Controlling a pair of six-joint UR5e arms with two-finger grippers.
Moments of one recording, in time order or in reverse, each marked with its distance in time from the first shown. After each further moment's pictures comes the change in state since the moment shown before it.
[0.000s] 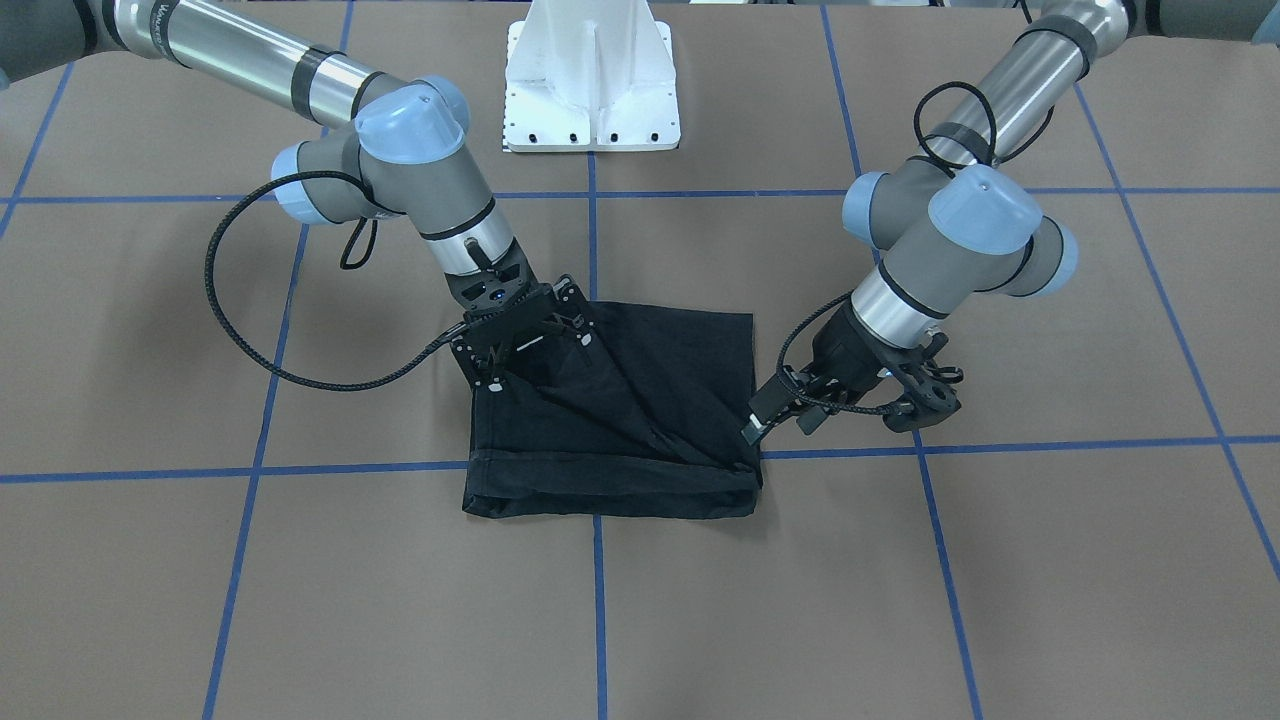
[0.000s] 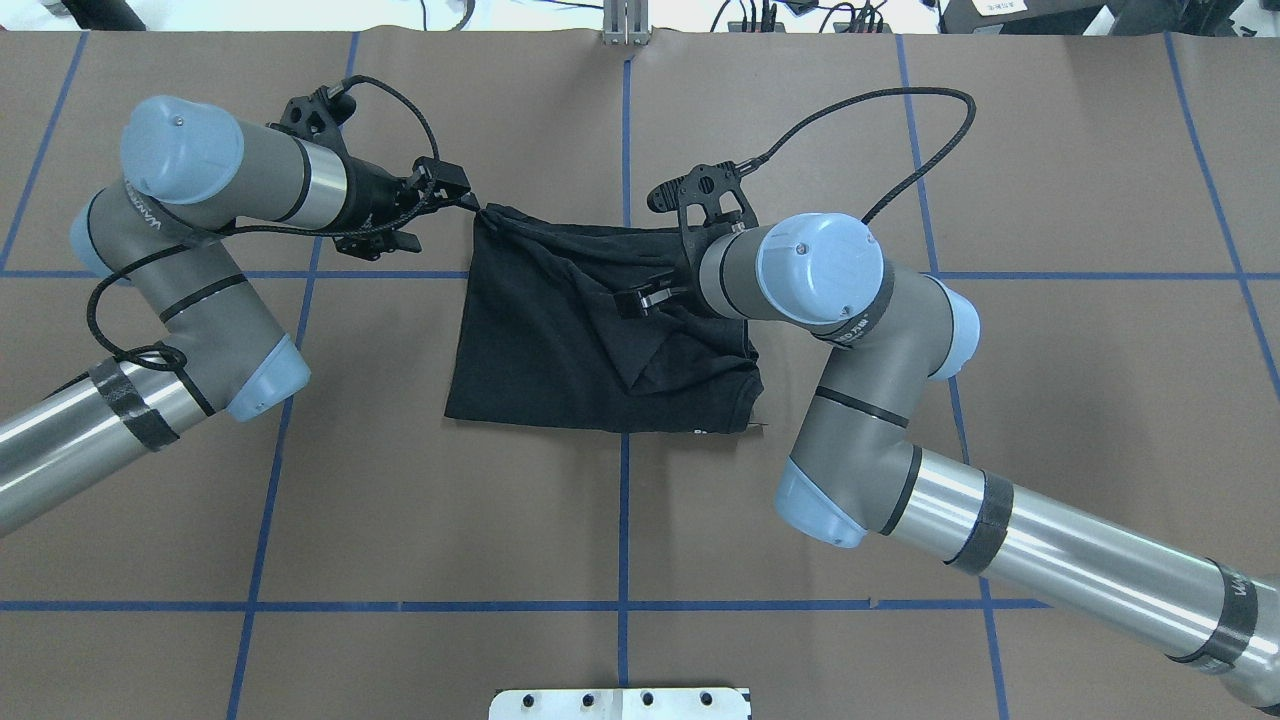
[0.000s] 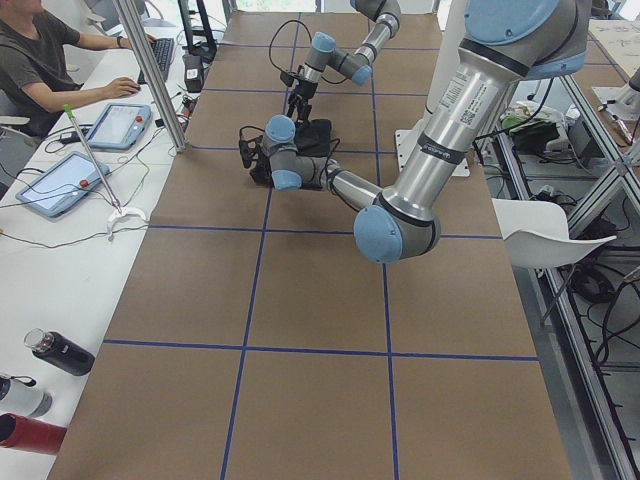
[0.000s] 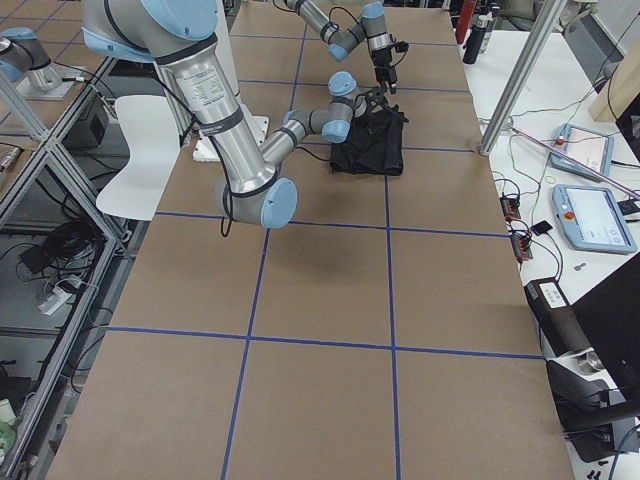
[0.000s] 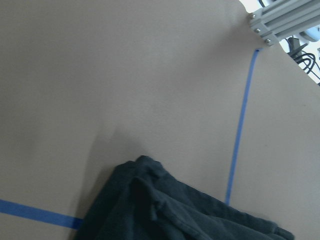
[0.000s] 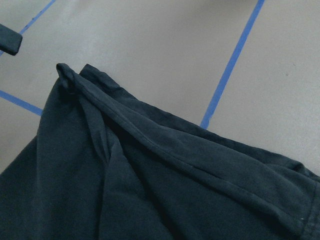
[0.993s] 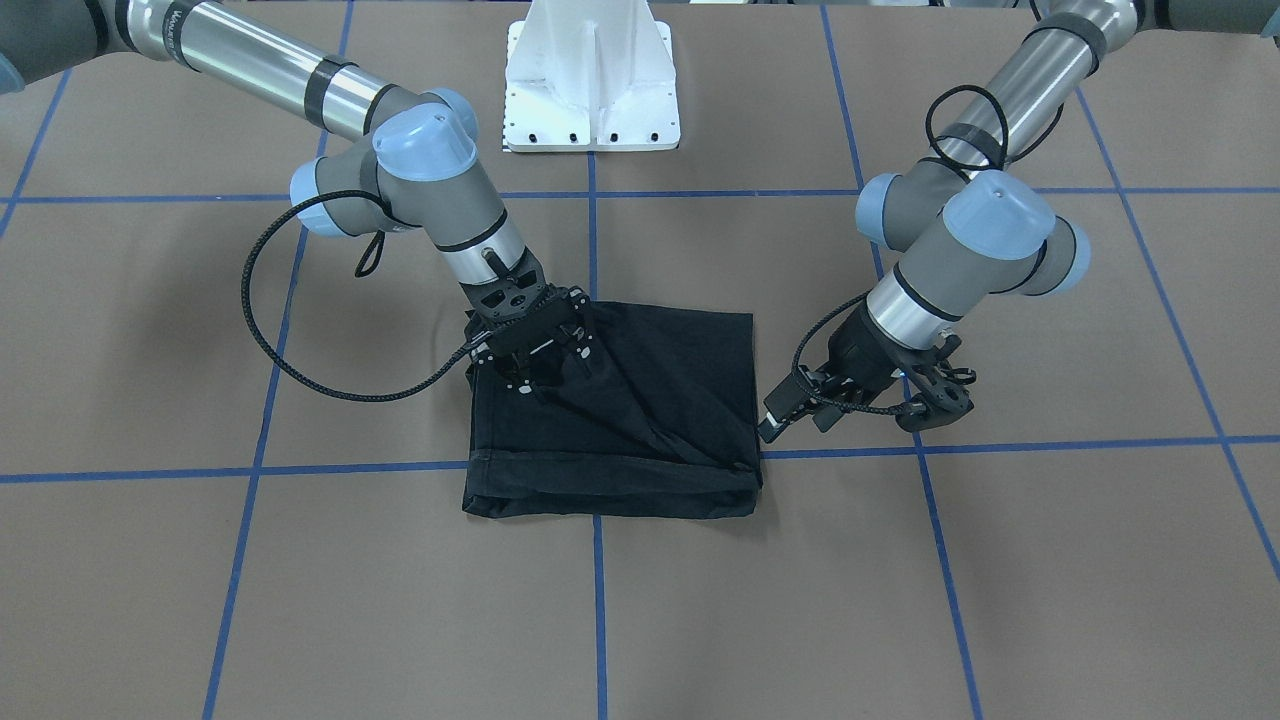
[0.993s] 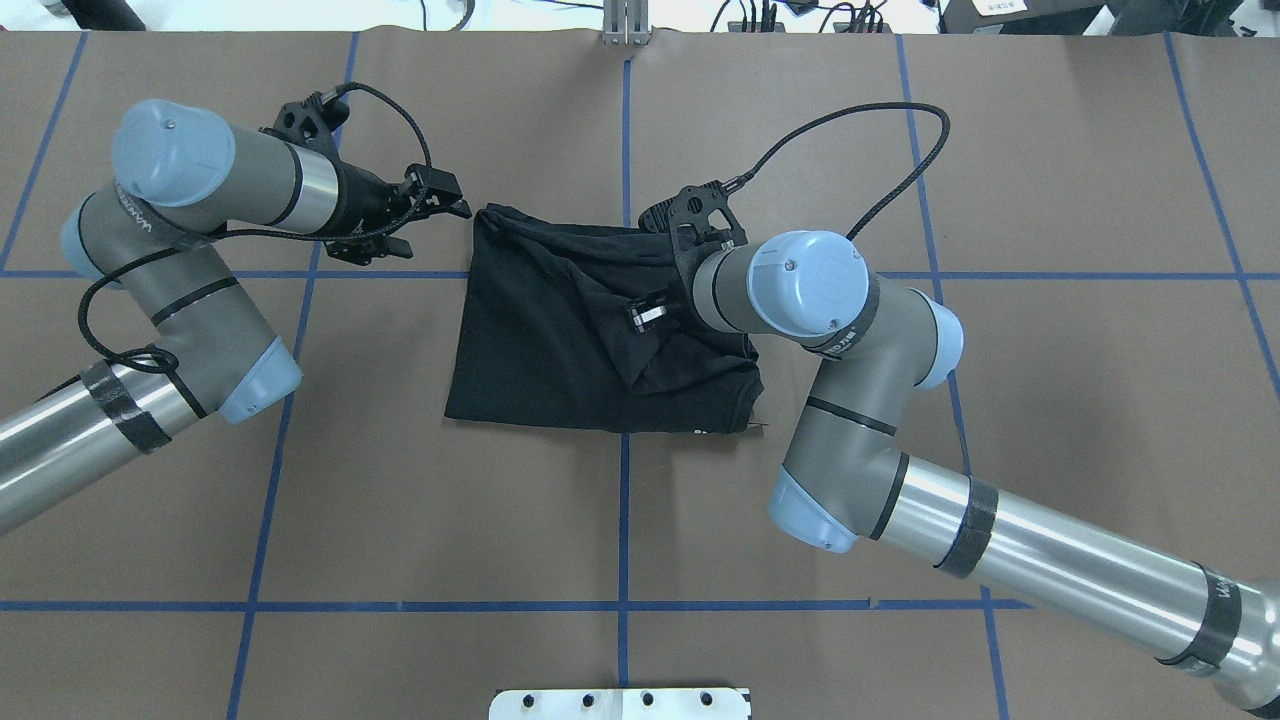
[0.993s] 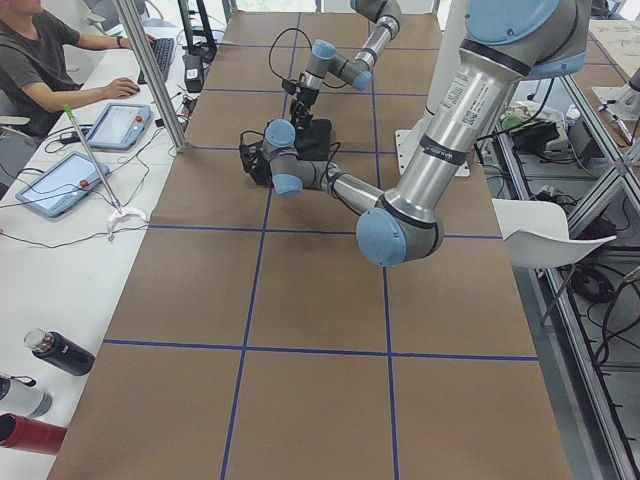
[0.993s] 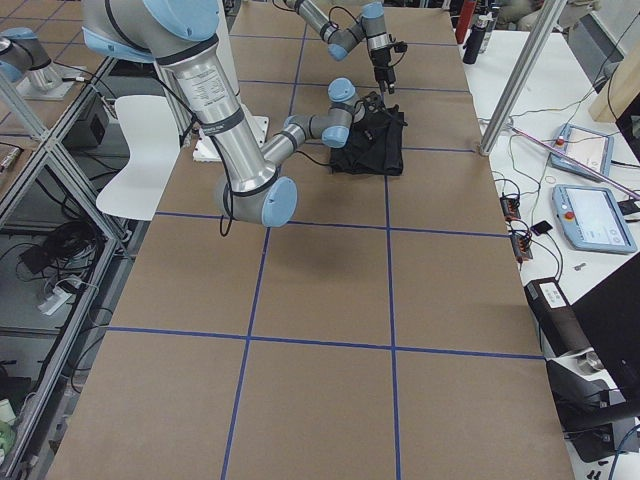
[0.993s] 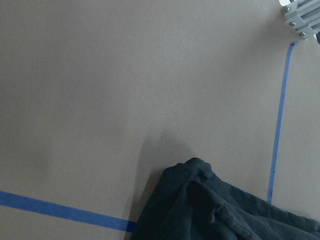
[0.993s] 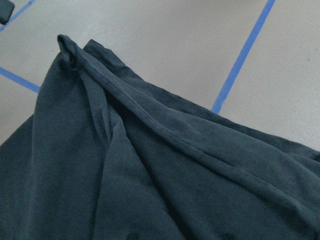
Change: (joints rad) left arm -0.004 0.010 -0.002 0.003 -0.016 0.011; right arm -0.018 0.005 -0.062 0.045 0.010 -0.035
